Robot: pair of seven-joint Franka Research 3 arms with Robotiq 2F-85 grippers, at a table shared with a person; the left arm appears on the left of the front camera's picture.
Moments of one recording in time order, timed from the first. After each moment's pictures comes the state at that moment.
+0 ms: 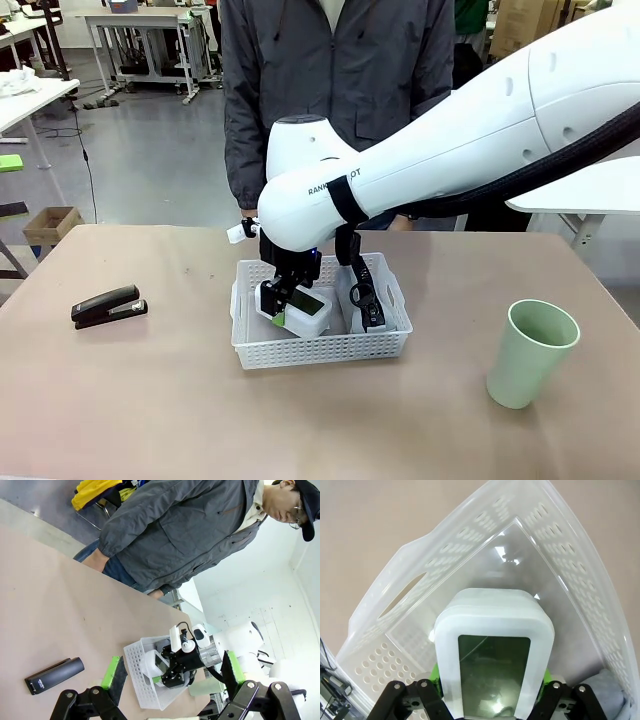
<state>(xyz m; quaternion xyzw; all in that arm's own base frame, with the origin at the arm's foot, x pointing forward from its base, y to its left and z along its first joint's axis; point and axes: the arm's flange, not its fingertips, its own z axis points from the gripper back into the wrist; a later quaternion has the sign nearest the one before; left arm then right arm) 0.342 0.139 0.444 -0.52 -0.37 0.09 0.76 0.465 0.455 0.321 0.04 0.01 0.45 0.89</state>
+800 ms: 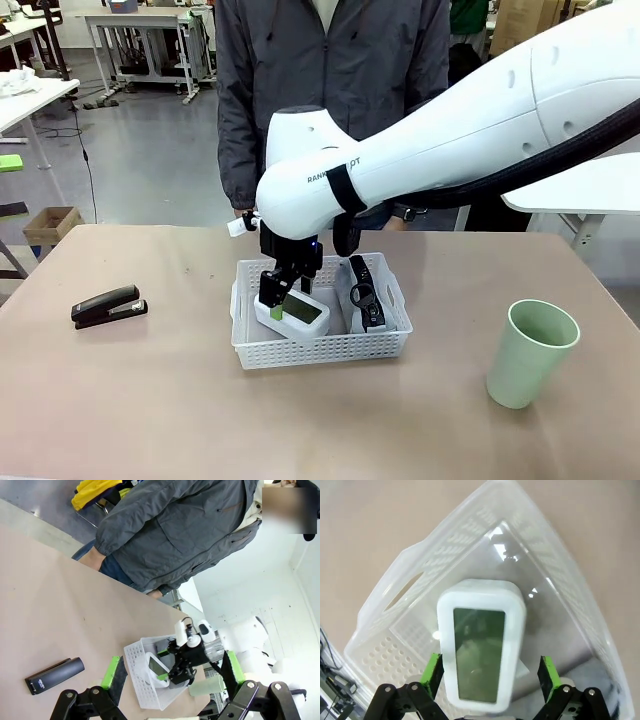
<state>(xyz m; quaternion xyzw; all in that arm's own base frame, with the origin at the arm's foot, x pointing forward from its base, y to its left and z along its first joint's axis) 0.342 0.139 0.444 -0.52 -0.37 0.09 0.76 0.474 0.448 0.346 0.04 0.01 0.44 0.90</state>
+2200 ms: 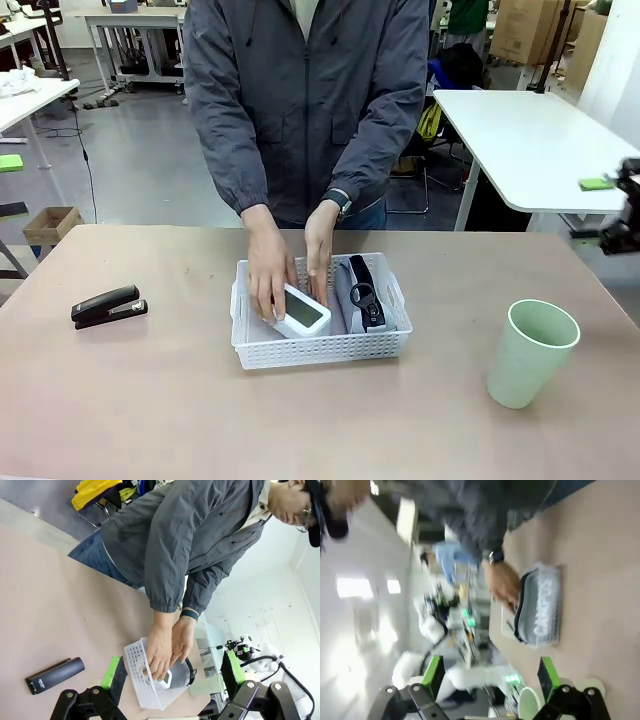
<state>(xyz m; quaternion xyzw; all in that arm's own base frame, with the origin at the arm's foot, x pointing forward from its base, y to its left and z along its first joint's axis) 0.342 0.139 0.444 -0.52 -0.37 0.09 0.76 0.392 -0.117 0.409 0.62 -0.11 -0.09 0.77</state>
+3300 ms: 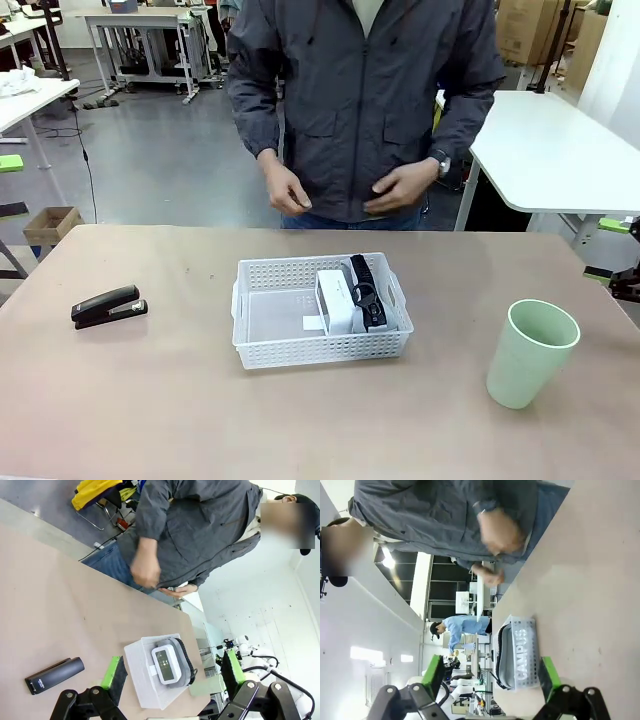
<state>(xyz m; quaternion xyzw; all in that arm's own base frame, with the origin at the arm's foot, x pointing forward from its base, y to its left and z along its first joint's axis) 0.342 0.139 0.444 -0.52 -0.37 0.09 0.76 0.355 -0.142 0.334 0.62 -0.22 -0.23 0.72</state>
